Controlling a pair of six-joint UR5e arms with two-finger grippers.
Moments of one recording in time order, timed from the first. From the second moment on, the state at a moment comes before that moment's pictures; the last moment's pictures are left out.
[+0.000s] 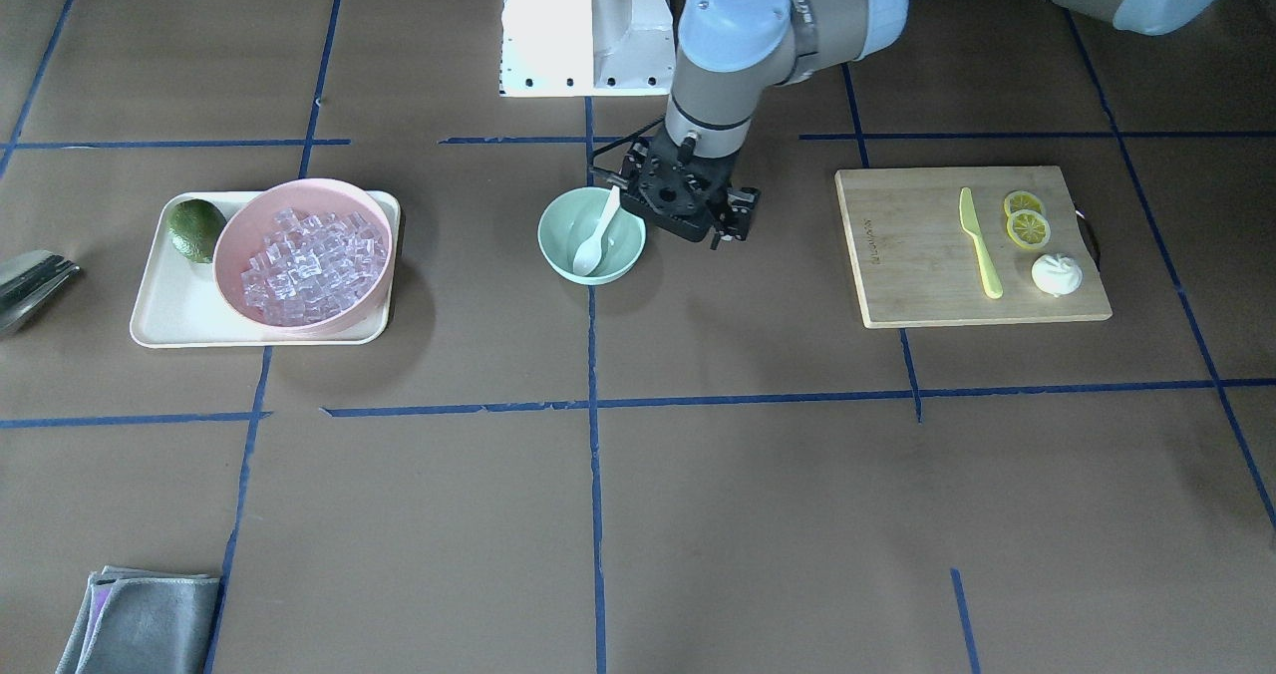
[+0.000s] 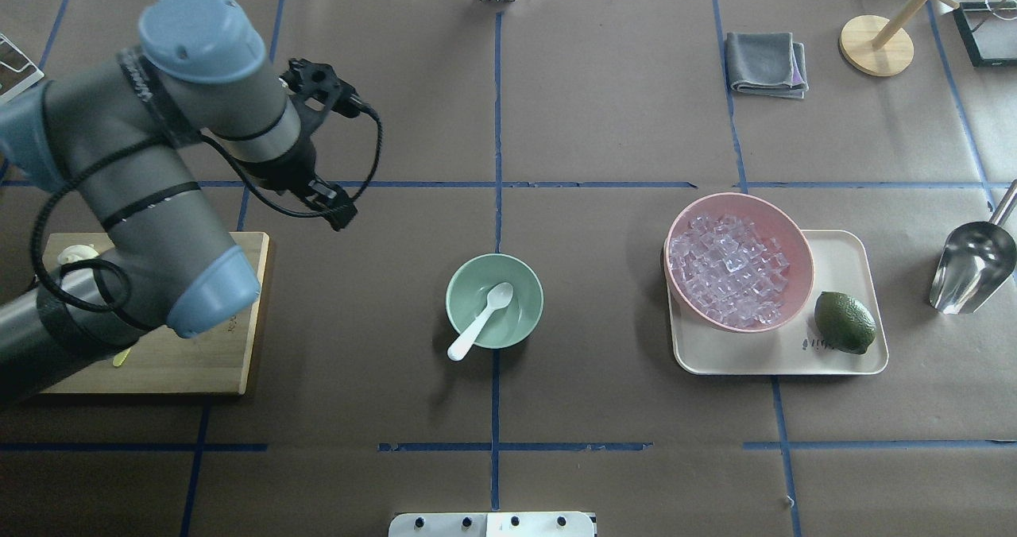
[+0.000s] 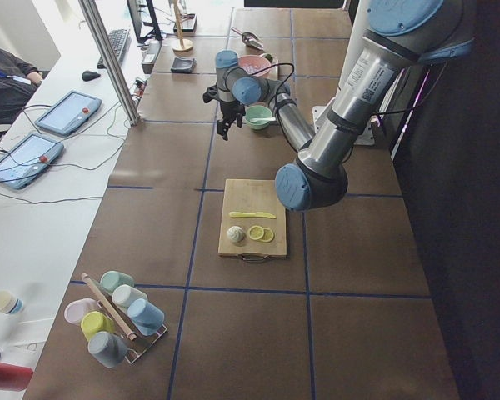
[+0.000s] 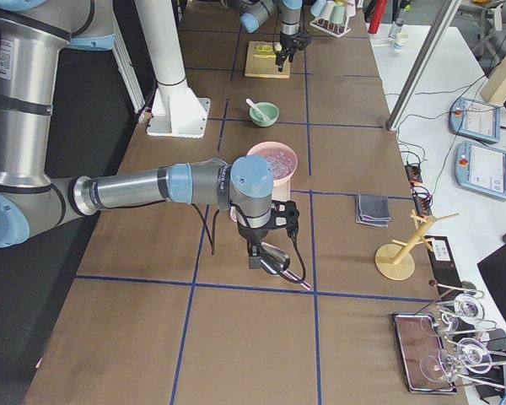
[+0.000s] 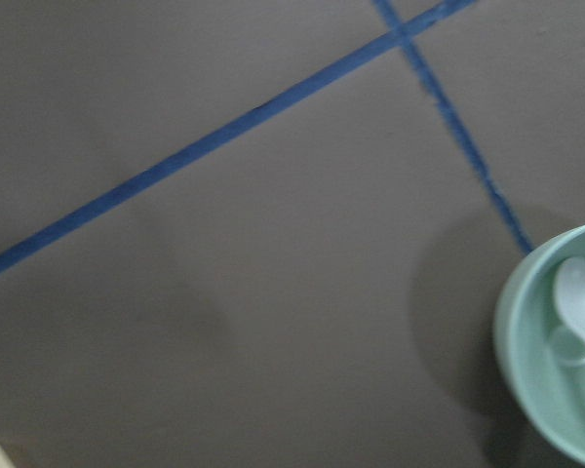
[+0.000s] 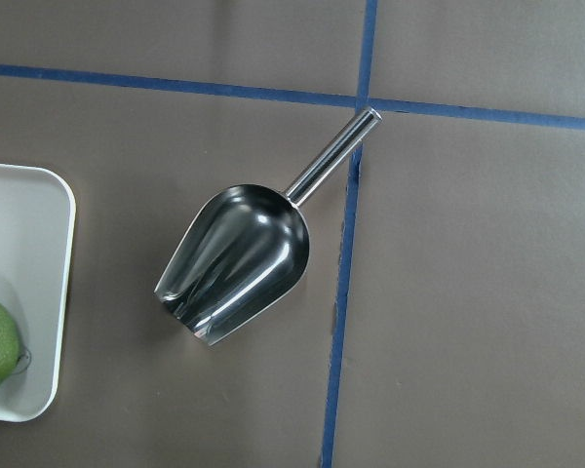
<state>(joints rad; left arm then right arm) -0.83 -2.11 -1.81 -1.37 -2.08 -0.33 1.60 -1.78 1.99 -1.77 2.36 -0.11</state>
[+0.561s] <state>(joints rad) -1.28 -1.81 -1.80 -1.37 -2.31 -0.15 1.57 -1.79 1.99 -1.65 2.40 -0.06</state>
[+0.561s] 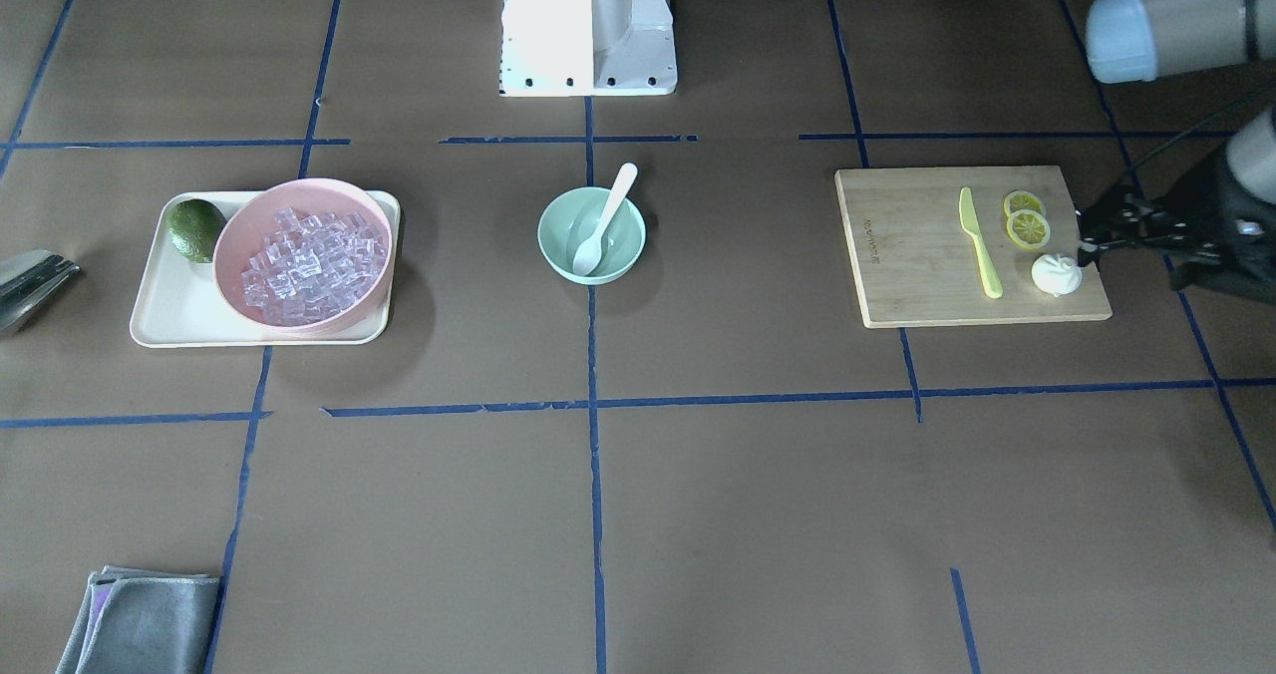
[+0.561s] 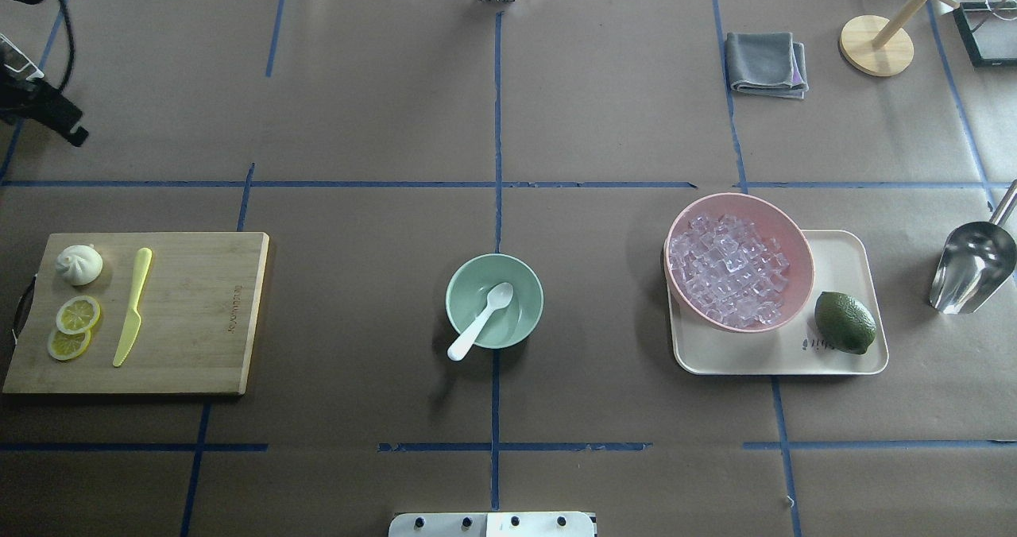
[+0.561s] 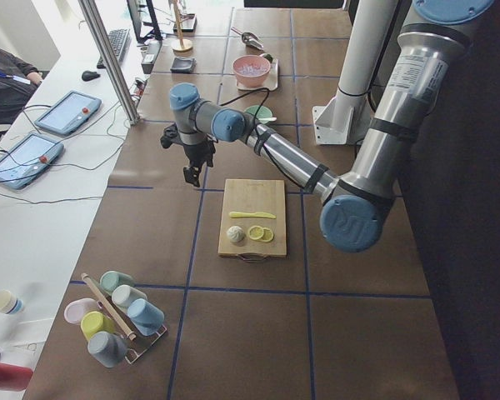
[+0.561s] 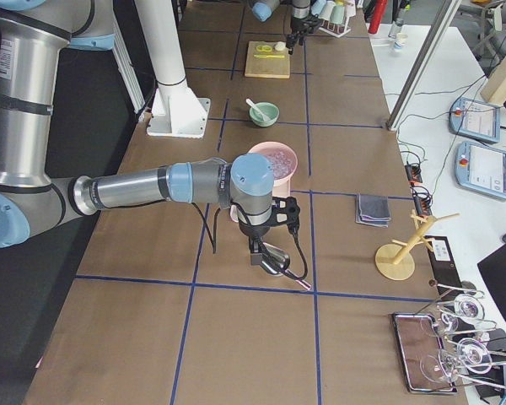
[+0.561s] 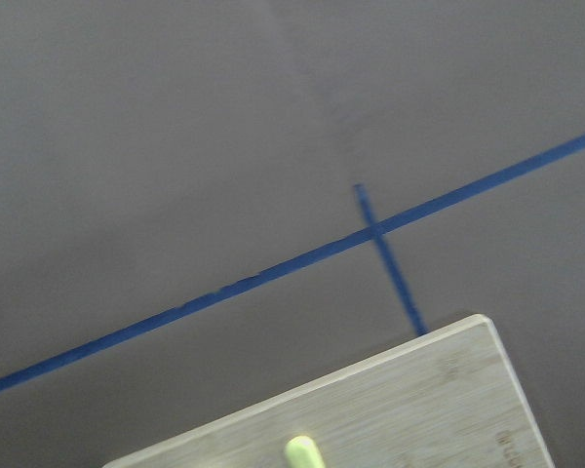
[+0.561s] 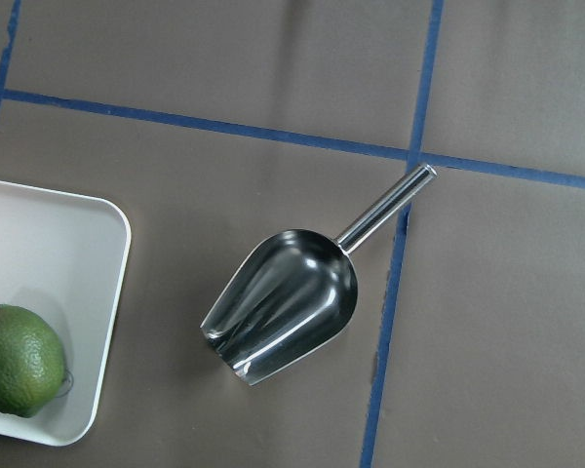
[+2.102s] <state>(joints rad) -1.56 -1.44 -1.81 -1.58 -2.32 0.02 0.90 -1.37 2.05 -1.63 2.07 0.57</state>
